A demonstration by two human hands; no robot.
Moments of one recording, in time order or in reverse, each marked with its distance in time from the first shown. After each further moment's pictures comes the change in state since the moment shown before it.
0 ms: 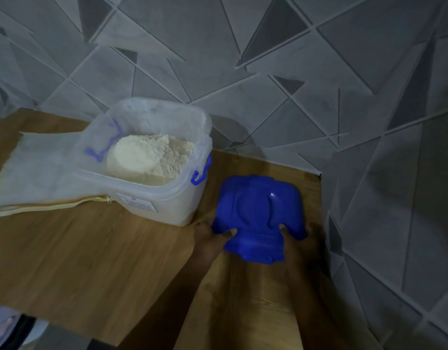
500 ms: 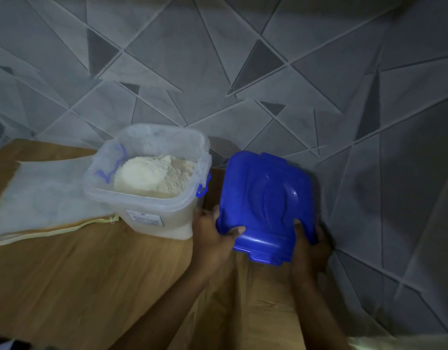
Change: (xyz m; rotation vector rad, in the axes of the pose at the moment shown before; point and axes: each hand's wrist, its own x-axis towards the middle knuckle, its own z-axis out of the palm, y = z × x) left_hand -0.053 0.065 -0.036 0.149 0.016 0.448; right_hand -0.051 -0.040 -0.035 0.473 0.189 -0.082
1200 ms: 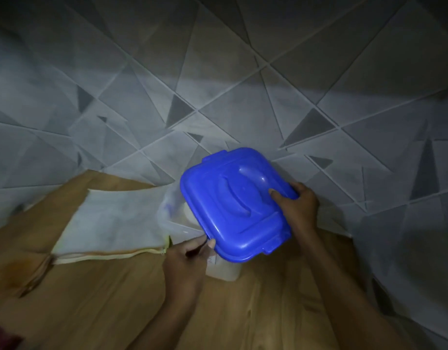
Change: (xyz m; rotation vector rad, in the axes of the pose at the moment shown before) left_hand -0.023 0.020 -0.166 -0.294 0.344 0.009; right_hand -0.038 -0.136 0.169 -0.194 -0.543 -0.513
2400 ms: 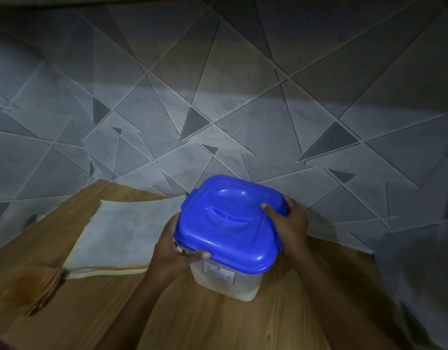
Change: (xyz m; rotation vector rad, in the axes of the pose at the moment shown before) left_hand 0.100 -0.002 -0.067 0.138 -0.341 0.269; right_hand -0.020 -0.014 0.067 0.155 -0.061 0.096
